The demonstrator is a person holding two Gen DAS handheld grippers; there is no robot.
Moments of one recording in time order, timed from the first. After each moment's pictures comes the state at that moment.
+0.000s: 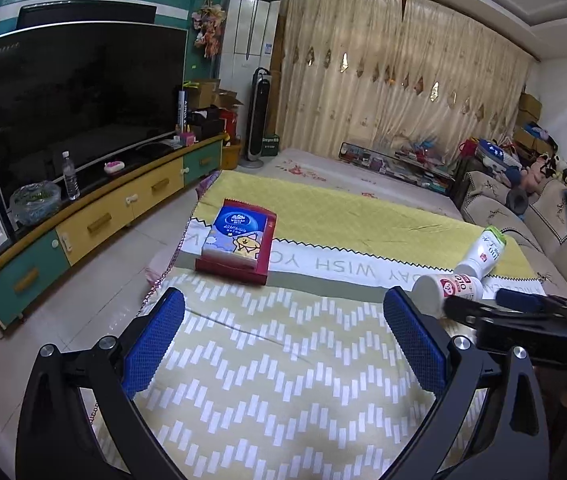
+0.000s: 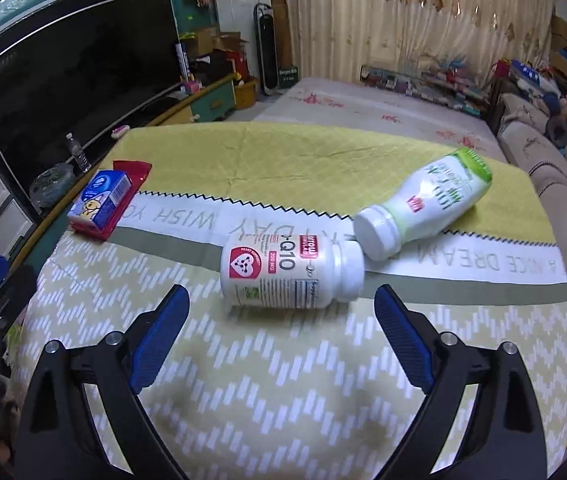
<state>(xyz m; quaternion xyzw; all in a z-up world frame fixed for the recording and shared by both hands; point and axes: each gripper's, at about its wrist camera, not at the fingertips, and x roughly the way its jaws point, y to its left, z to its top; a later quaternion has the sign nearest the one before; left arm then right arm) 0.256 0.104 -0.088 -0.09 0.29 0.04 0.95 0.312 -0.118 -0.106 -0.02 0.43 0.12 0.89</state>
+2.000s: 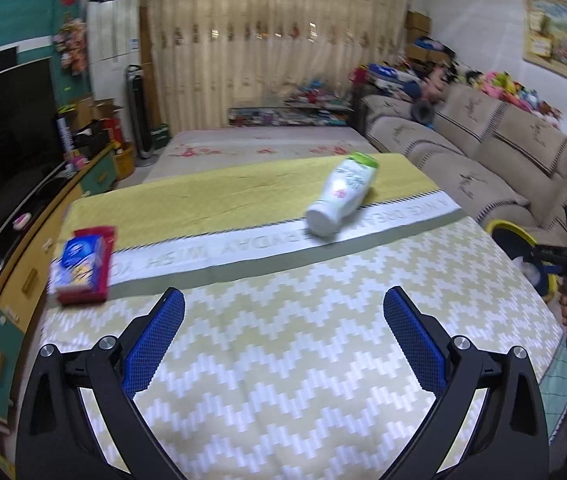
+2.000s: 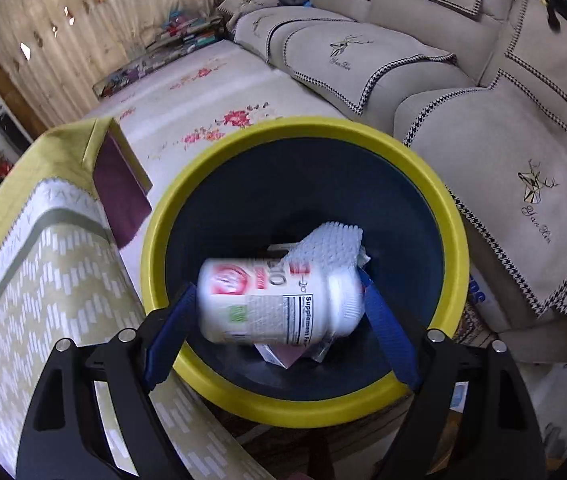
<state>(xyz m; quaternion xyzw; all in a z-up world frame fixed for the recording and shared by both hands) 0.256 -0.033 -0.065 0.05 0.34 -0.16 0.93 0.206 -0.548 -0.168 0.21 0.45 -0.26 0.83</state>
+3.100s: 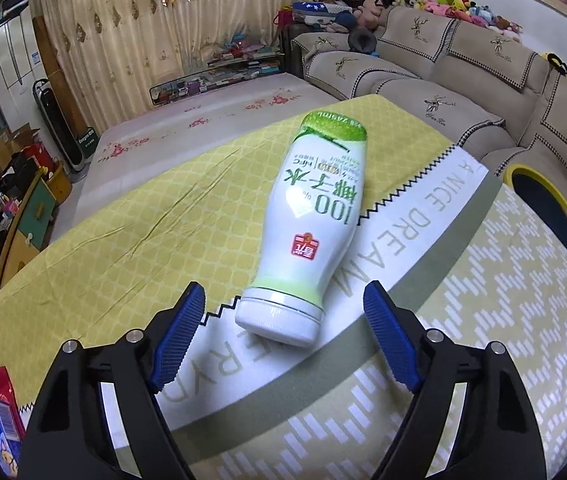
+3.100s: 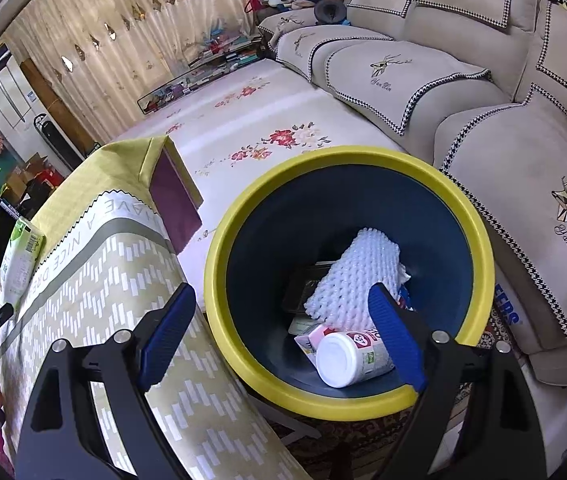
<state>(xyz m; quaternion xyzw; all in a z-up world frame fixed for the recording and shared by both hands) 0.434 -0.139 -0.131 0.15 0.40 -0.26 0.87 0.207 -0.533 -0.146 0.24 0.41 -0.18 0.86</state>
